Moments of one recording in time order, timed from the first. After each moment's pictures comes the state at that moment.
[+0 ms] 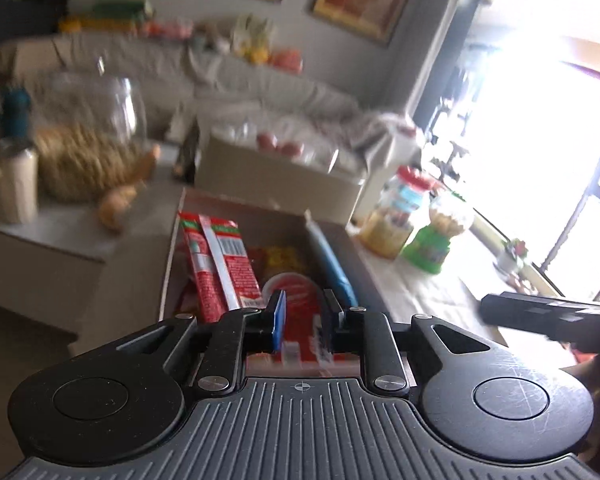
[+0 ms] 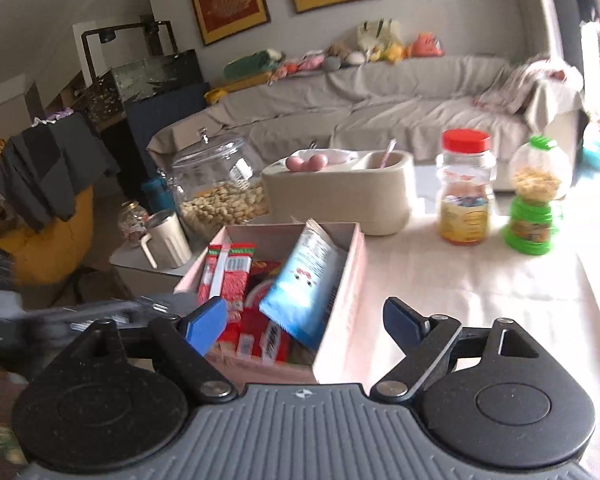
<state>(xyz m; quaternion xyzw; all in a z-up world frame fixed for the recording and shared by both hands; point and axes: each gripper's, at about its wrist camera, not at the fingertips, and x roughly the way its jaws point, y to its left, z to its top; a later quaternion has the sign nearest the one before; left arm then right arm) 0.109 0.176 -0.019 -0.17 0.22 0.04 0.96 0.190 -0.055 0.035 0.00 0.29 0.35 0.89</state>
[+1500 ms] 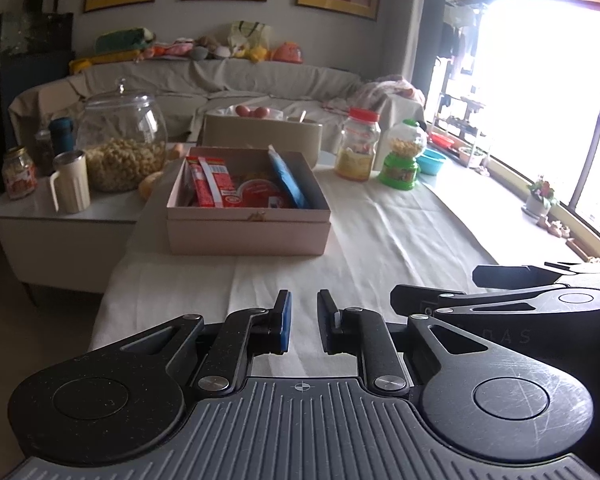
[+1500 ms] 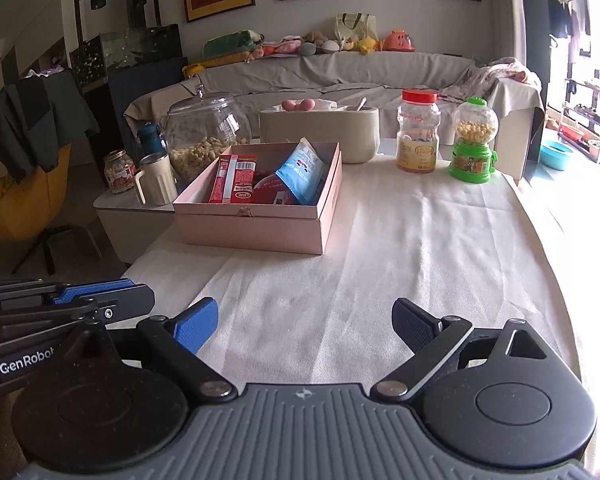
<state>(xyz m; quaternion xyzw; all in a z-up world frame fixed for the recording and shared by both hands) -0.026 0.044 -0.005 -0.09 0.27 0.08 0.96 0.040 -0.106 0.006 -0.05 0.30 0.29 0.91</state>
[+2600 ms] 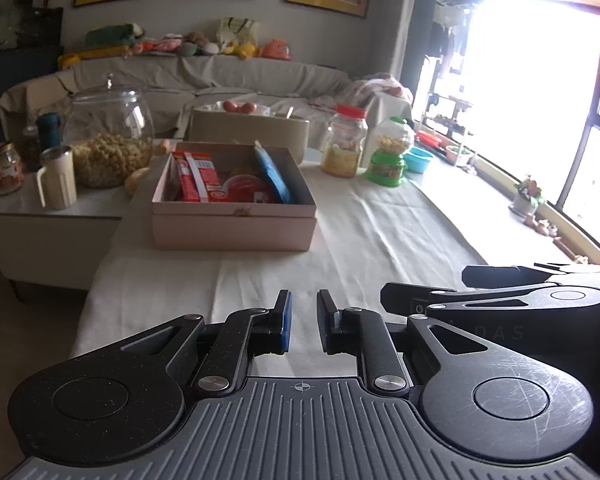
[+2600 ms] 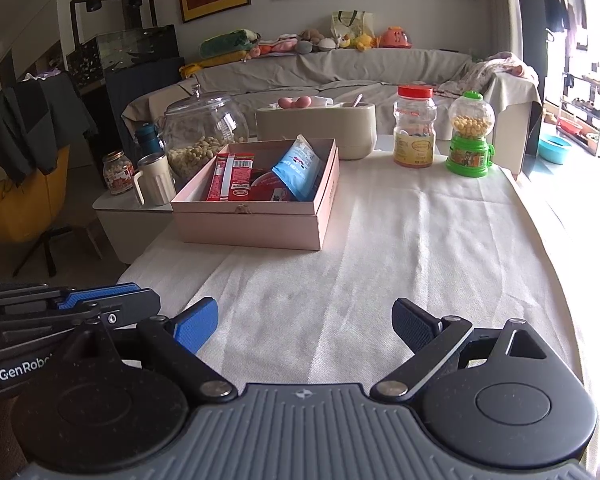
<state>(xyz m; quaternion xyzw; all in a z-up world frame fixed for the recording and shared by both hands) -0.025 0.044 -0.010 -0.10 0.27 0.06 0.96 0.037 -0.107 0.001 -0.04 0.31 0.29 0.91</state>
